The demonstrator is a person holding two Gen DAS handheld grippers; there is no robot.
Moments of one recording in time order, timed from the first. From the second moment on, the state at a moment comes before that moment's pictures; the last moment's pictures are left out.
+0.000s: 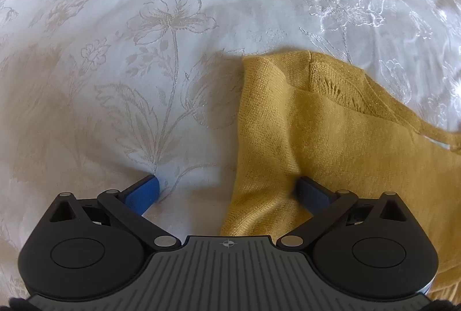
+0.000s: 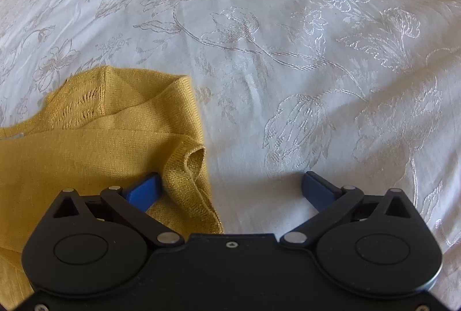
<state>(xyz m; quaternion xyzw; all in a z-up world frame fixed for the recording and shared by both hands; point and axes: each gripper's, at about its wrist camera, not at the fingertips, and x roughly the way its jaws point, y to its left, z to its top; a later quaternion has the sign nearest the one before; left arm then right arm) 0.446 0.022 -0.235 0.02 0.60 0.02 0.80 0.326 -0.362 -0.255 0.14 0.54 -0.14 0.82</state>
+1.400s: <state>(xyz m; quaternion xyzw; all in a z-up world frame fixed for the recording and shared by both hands) 0.199 0.083 -0.210 0.01 0.61 0.02 0.79 0.102 -0.346 -0.218 0.20 0.56 -0.06 0.80</state>
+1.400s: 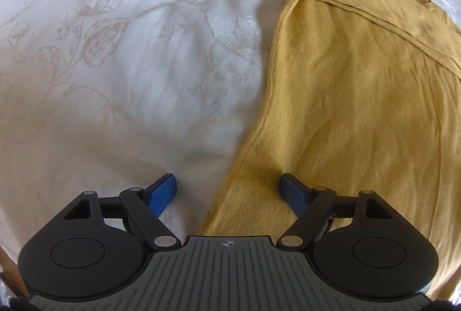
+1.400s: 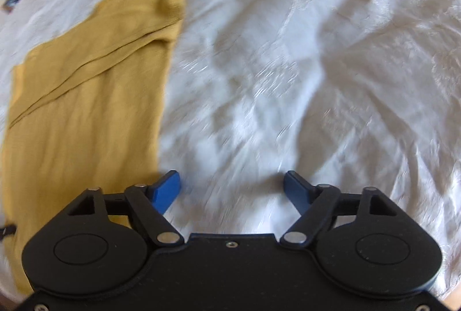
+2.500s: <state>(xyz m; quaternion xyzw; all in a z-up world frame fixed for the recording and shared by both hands) 0.096 0.108 -0.230 0.04 0.58 -0.10 0.80 0.022 -0.269 -0.222 0.22 0.58 0.01 0.78</state>
